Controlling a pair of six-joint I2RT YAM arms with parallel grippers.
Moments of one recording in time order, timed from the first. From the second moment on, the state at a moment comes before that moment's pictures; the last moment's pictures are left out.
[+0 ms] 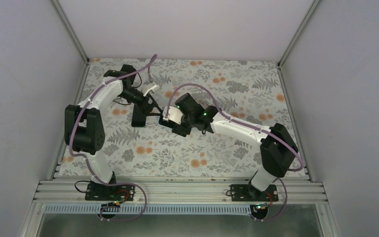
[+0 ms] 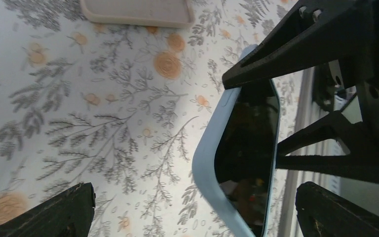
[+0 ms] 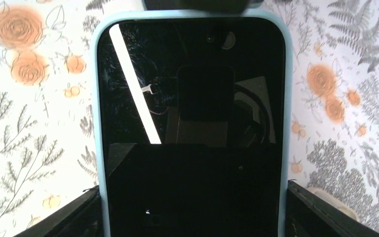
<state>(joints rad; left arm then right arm) -0.18 1.79 1.46 -1.11 0.85 0.68 0.89 1.63 1.20 -0.48 0.00 -0.48</state>
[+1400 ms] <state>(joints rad) -0.21 1.82 1.55 -1.35 0.88 0.85 0.75 1.45 1.24 -0.45 -0.13 -0.50</state>
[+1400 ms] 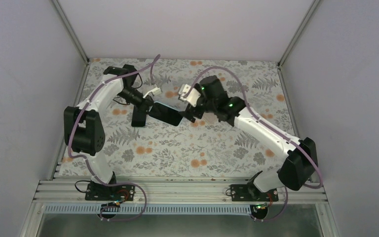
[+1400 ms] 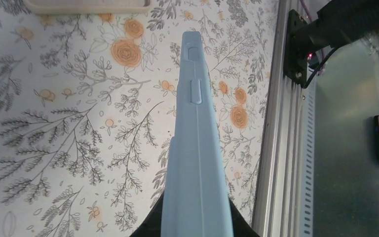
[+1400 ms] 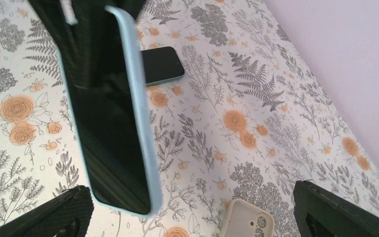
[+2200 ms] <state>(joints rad) -0.24 1.66 1.54 -1.34 0.88 0.88 0.53 1.53 1.25 -0.51 -0.51 -0.50</state>
